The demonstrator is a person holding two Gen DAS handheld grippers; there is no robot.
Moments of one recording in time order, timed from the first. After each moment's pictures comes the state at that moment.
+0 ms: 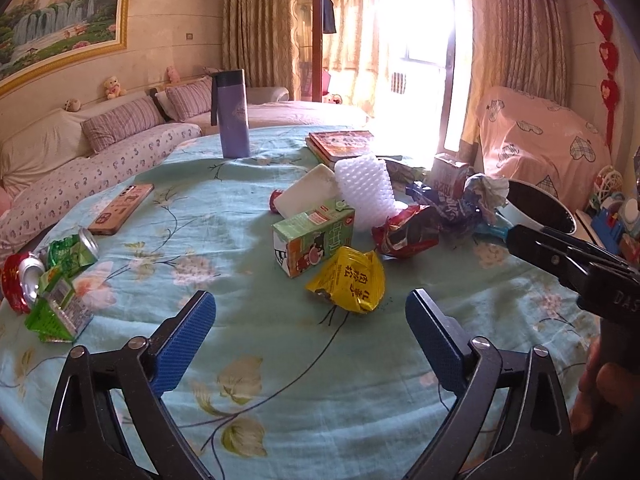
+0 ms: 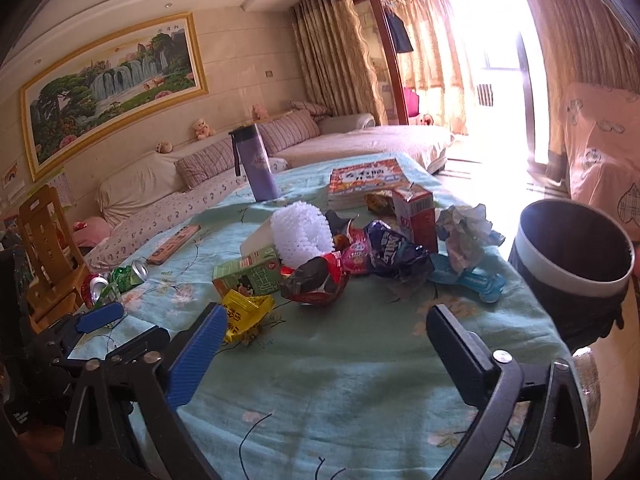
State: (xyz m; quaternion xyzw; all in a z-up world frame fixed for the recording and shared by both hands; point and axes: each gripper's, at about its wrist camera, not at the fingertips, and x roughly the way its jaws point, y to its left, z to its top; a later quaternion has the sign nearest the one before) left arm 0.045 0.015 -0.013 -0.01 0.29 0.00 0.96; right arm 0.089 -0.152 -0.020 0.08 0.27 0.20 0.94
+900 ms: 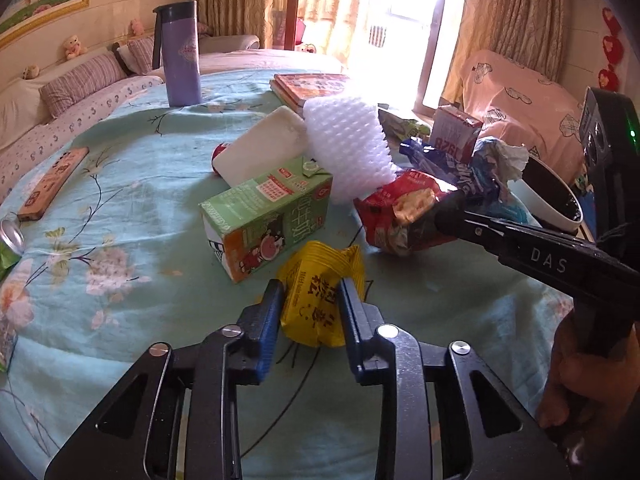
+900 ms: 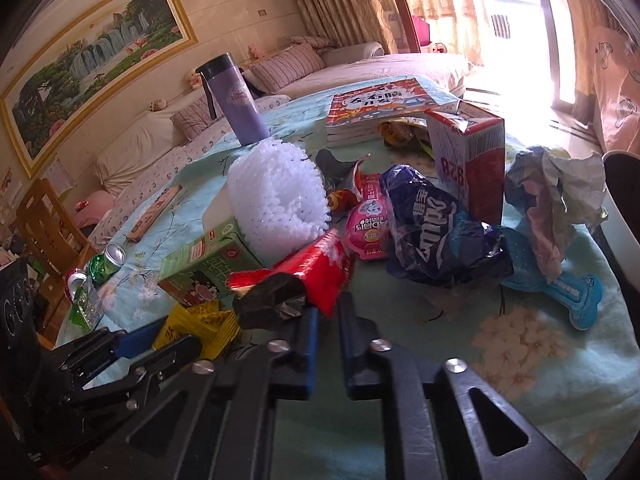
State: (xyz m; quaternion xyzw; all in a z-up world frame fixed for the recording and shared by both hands) left arm 0.122 0.003 -0.045 -0.03 0.38 -0.06 0.92; right arm 0.188 -0.129 -0.063 0.09 0.39 0.23 0.89
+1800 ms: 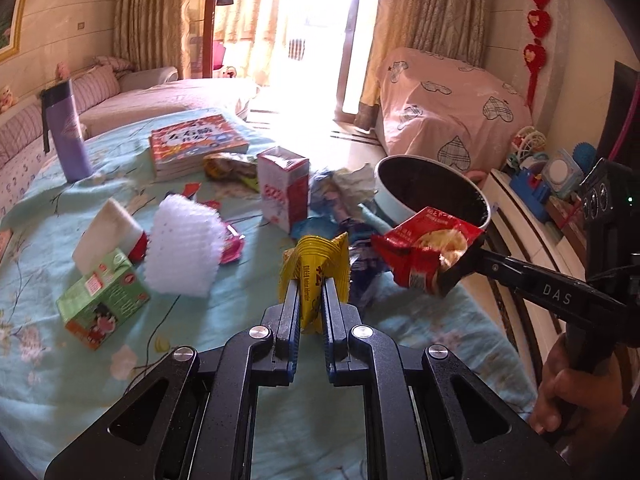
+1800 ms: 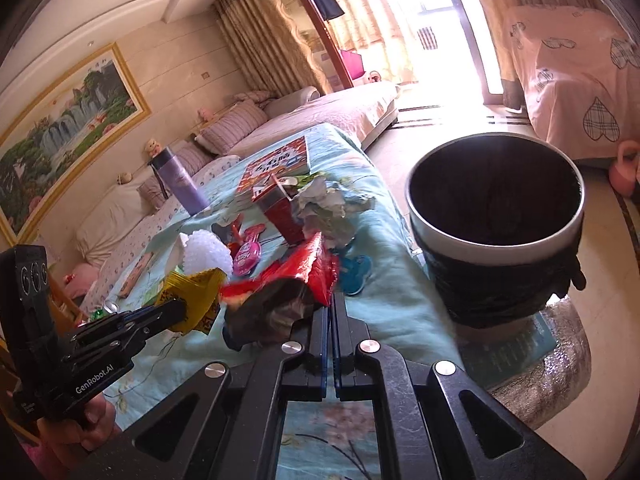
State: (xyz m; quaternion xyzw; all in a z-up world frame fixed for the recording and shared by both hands) left arm 0.120 -0.120 0.010 0.01 0.34 -0.18 0.92; right arm 0.129 -0.286 -0.036 0.18 0.34 0.14 0.91
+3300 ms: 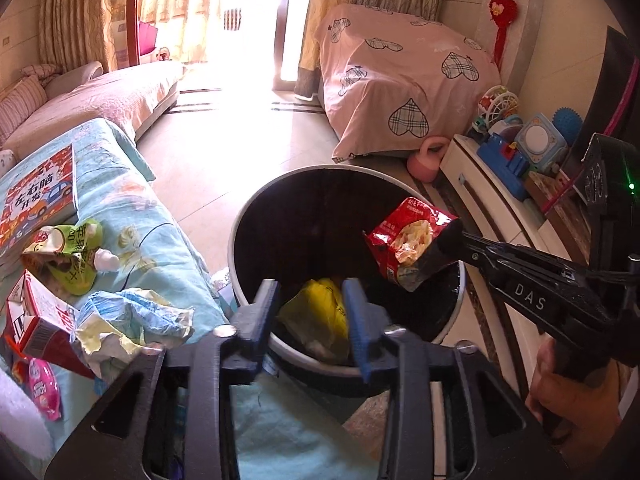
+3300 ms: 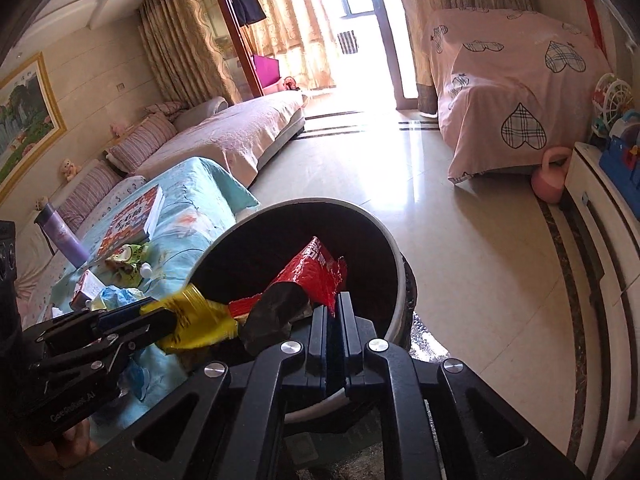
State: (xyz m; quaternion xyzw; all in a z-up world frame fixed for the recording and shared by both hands) left arm 0.252 -0.312 -0.002 0.05 0.40 -0.27 0.88; right arm 0.216 -0.438 -0.049 0.15 0.37 -0.01 0.92
